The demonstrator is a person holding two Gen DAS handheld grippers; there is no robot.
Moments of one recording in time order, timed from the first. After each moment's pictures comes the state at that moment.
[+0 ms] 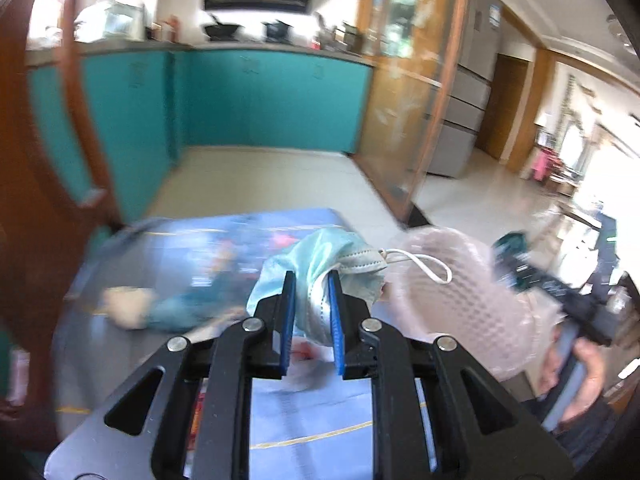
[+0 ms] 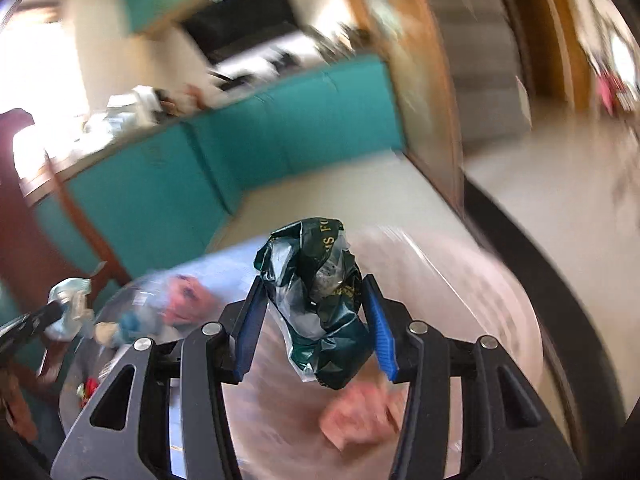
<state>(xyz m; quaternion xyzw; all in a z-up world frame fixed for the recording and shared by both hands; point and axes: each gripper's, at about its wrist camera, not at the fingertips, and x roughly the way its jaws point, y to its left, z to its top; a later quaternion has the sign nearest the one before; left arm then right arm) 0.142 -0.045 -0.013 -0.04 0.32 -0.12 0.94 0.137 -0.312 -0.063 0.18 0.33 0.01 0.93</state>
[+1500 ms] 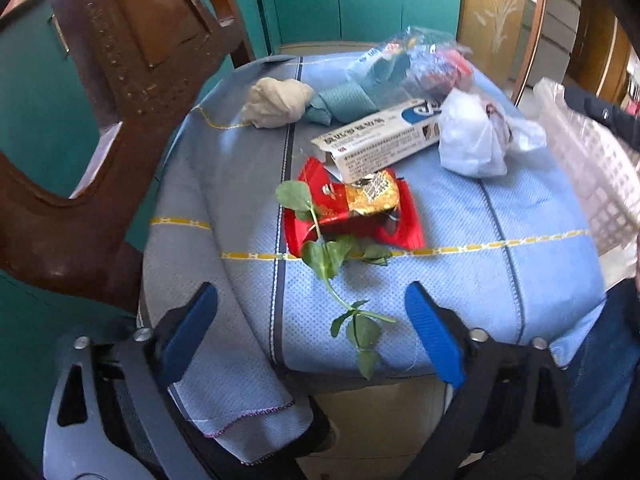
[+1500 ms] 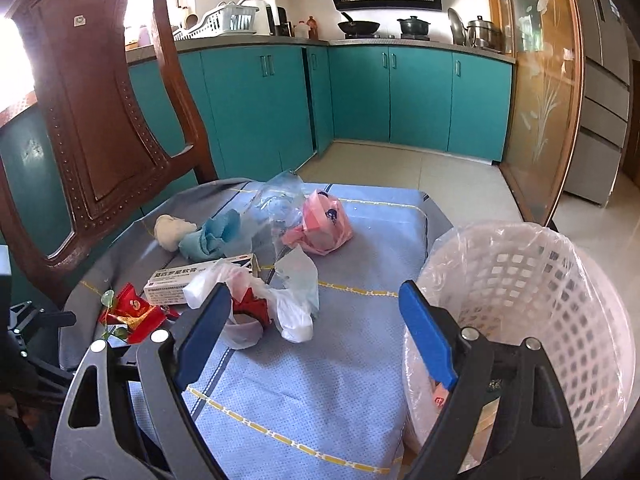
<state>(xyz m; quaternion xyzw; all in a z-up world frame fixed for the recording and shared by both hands) 0.060 0.068 -0.133 0.03 0.48 0.07 0.87 0.128 -0.138 -0.066 -0.01 0.32 0.21 0.92</state>
